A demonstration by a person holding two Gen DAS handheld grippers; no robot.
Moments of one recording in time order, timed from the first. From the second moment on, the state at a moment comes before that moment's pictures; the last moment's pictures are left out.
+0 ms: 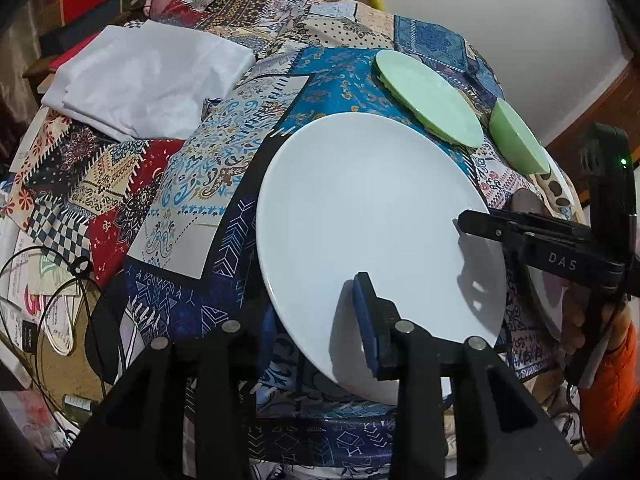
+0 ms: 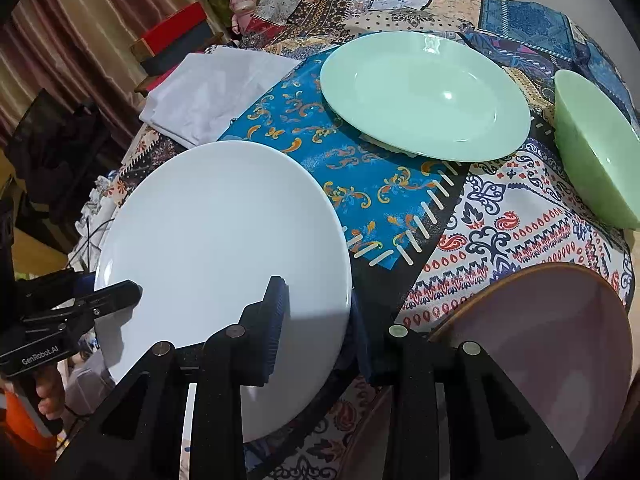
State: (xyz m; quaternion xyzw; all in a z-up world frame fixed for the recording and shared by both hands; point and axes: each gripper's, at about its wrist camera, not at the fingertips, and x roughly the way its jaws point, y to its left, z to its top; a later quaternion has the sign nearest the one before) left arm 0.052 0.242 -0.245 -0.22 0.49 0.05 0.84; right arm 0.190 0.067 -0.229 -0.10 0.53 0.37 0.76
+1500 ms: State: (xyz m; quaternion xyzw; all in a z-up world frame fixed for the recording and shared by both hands) left arm 0.095 0.115 -0.166 -0.14 0.44 -0.03 0.89; right arm 0.169 -0.086 -0.166 0.01 0.43 0.28 0.85
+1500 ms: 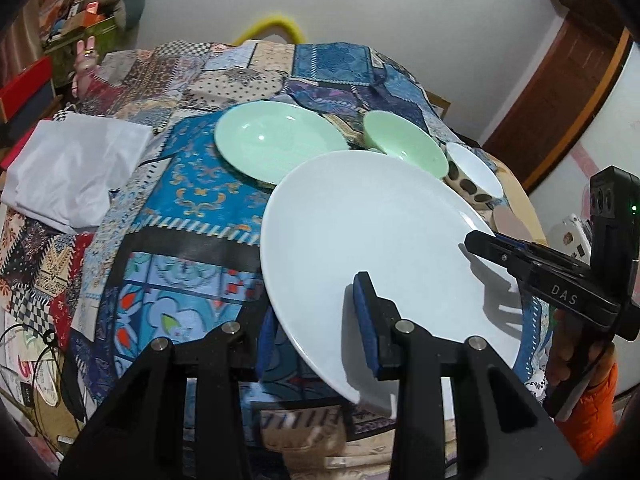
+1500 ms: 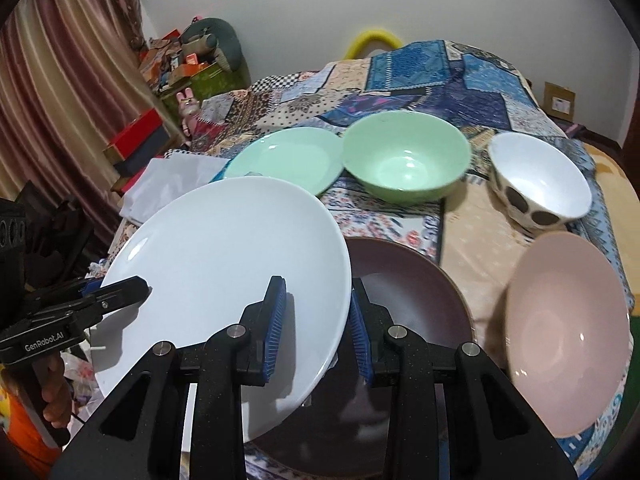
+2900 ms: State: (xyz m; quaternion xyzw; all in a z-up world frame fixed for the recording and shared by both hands) left arm 0.144 0.066 -0.226 -0.14 0.51 -0.06 0.85; right arm 0.156 -0.142 -0.208 0.02 0.47 0.22 0.85
